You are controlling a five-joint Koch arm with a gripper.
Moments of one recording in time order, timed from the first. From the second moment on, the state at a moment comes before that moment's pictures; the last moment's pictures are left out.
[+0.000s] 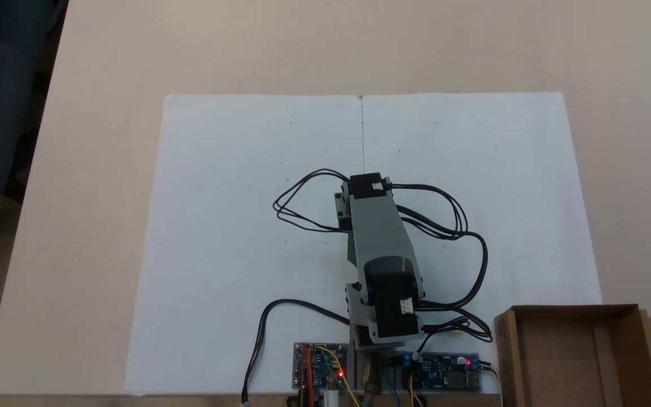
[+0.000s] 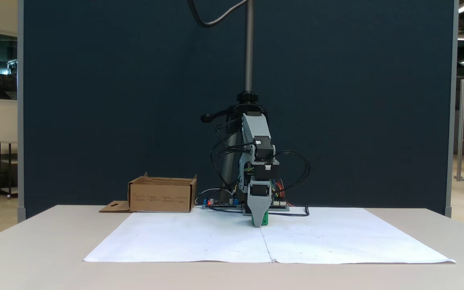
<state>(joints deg) -7.1 104.9 137.9 38.1 11.7</state>
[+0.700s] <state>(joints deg) -6.8 107.0 139.7 34.6 11.6</state>
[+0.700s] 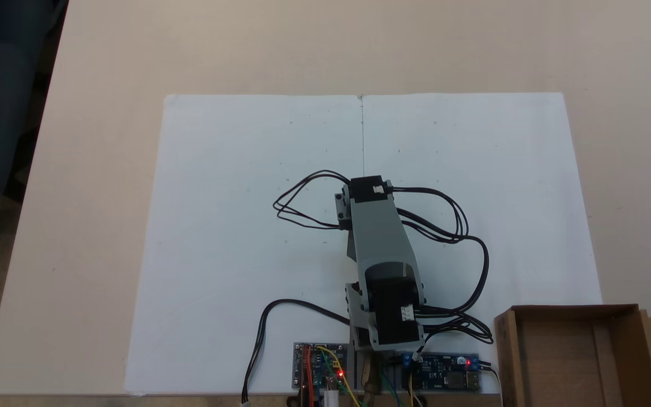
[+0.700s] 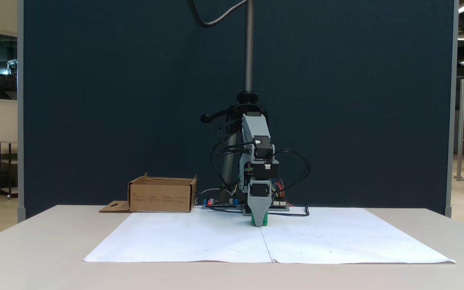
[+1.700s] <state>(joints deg) 42.3 107.2 92.4 35.4 1.3</state>
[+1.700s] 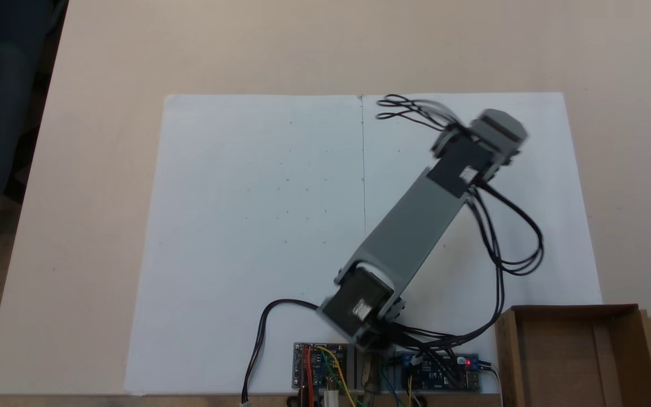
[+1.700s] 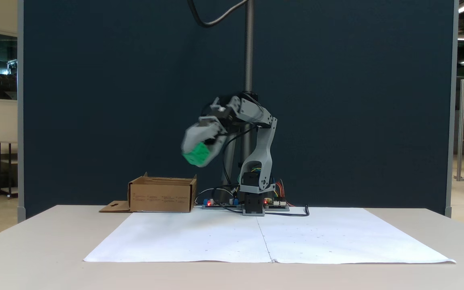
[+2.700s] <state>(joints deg) 100.0 76.2 64.1 63.1 -22.7</state>
